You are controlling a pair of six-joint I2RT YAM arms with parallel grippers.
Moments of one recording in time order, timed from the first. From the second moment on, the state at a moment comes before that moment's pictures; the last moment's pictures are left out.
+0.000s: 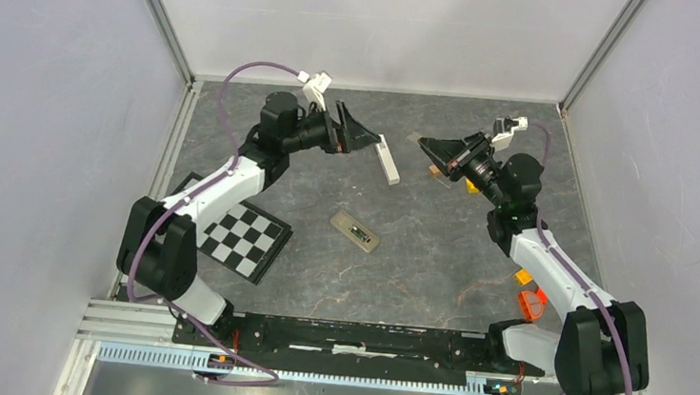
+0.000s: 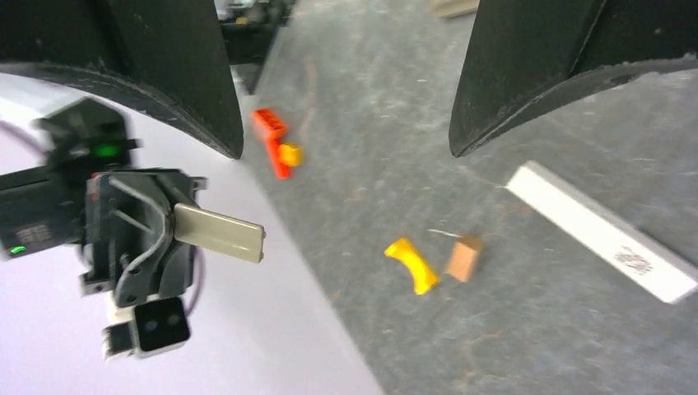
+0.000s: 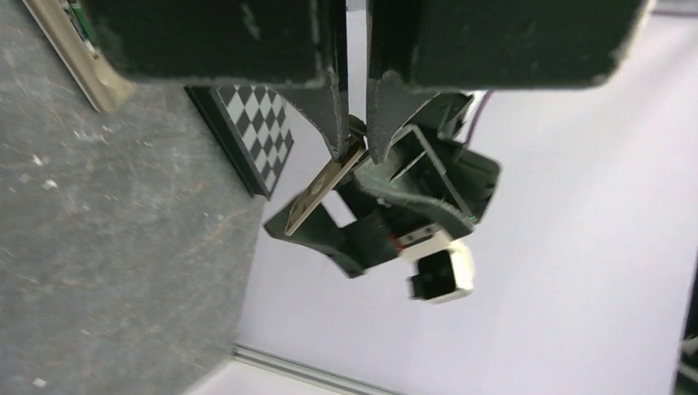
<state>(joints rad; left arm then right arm) -0.44 1.54 1.13 0.23 0.58 -0.61 0.24 1.21 0.71 0.54 -0.49 1.31</state>
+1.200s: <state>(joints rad) -0.51 1.75 1.12 1.09 0.77 -1.69 0.26 1.24 0.79 0.80 -0.73 1.29</state>
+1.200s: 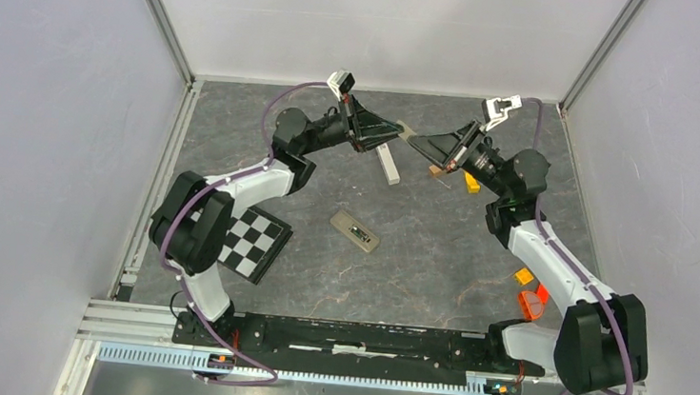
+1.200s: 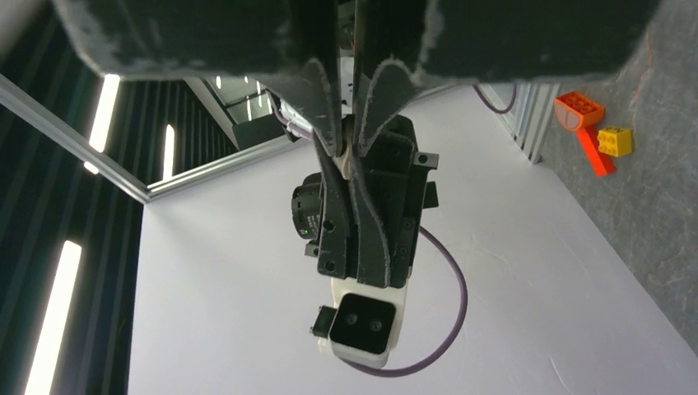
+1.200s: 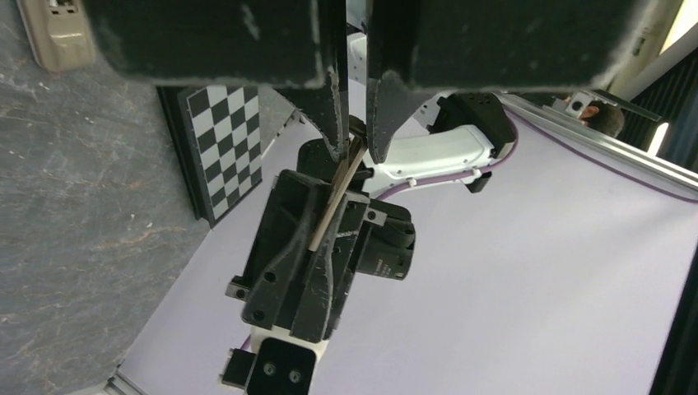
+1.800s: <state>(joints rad) -0.49 1.60 1.09 0.65 0.79 -1.26 0.31 1.14 0.75 0.50 -0.60 0.96</state>
